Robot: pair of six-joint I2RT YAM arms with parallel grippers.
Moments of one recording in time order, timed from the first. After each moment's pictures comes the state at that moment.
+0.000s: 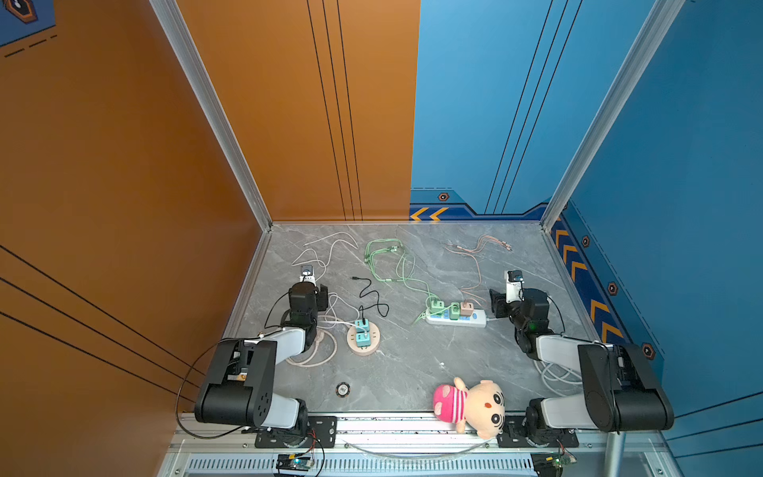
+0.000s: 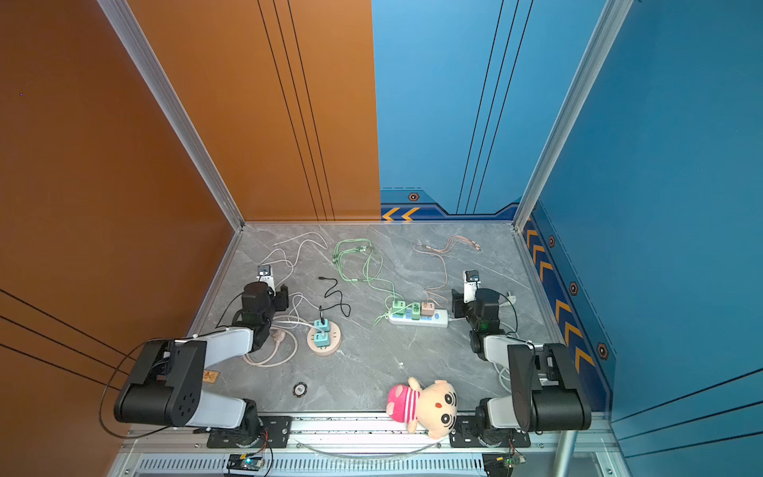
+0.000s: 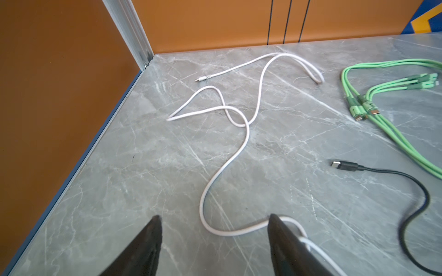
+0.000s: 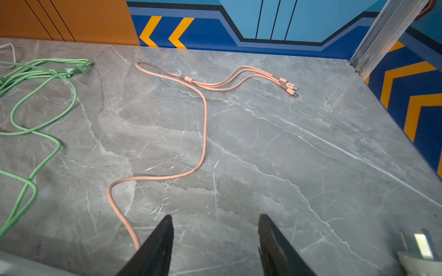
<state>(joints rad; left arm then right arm) -0.08 1.45 0.45 0.56 -0.26 0.02 0.03 1.43 0.36 0.66 -0.08 -0.04</state>
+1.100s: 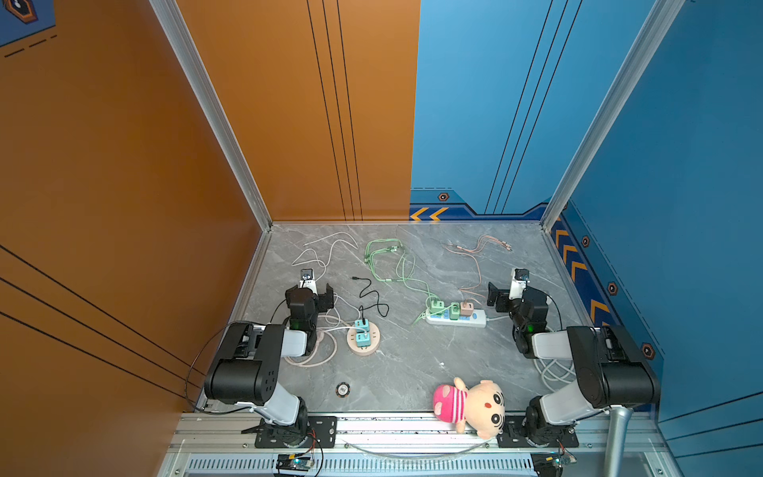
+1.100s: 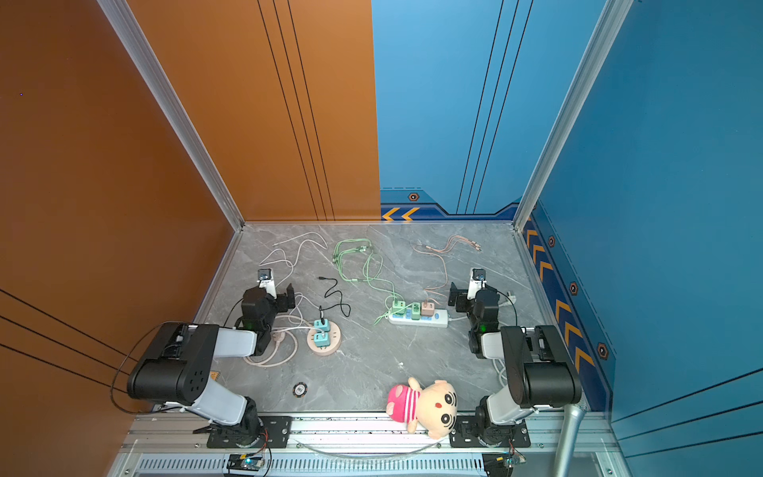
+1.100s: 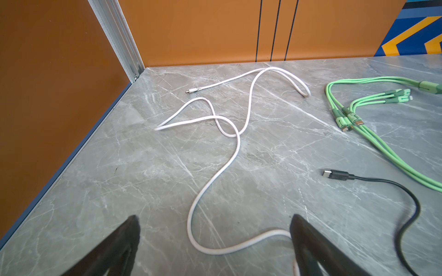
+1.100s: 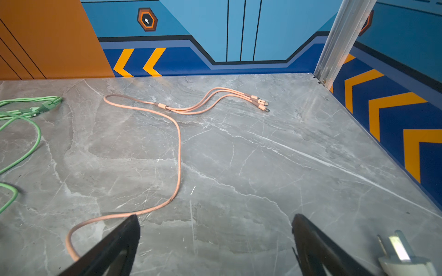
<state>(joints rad) -0.04 1.56 0.38 0.82 -0.19 0.01 0.01 1.54 0.35 0.87 0.02 0.03</state>
